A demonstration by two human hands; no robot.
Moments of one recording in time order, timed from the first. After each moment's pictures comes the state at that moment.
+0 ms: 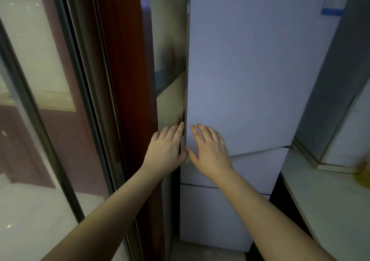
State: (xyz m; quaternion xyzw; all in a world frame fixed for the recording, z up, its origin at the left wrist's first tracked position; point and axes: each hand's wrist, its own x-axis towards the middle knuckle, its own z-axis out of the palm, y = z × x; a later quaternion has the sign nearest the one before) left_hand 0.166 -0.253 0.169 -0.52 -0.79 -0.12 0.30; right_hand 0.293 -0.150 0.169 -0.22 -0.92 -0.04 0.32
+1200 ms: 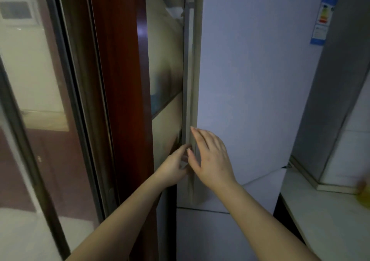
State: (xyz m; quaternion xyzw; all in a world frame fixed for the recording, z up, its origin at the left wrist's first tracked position) left_hand 0.152 -0.202 0.167 -0.58 -0.69 -0.43 -0.05; right_hand 0.301 -0.140 0.207 -0.15 -0.88 -0.01 0.44
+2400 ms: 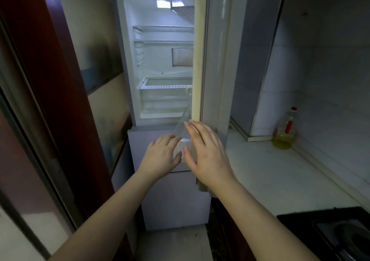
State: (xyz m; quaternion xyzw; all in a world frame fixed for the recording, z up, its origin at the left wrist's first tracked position) left_hand 0.349 -0.204 0.139 -0.64 -0.72 -0.23 0.16; right_hand 0.531 -0.178 0.183 -0.24 -0.88 -0.01 0.42
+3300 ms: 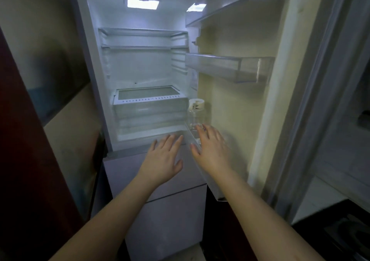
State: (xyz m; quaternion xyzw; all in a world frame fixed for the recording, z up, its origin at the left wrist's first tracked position) left_hand 0.255 -0.089 0.153 -0.72 -0.64 -0.15 0.20; right_hand 0.424 -0.036 0.173 -0.47 -0.81 -0.05 0.34
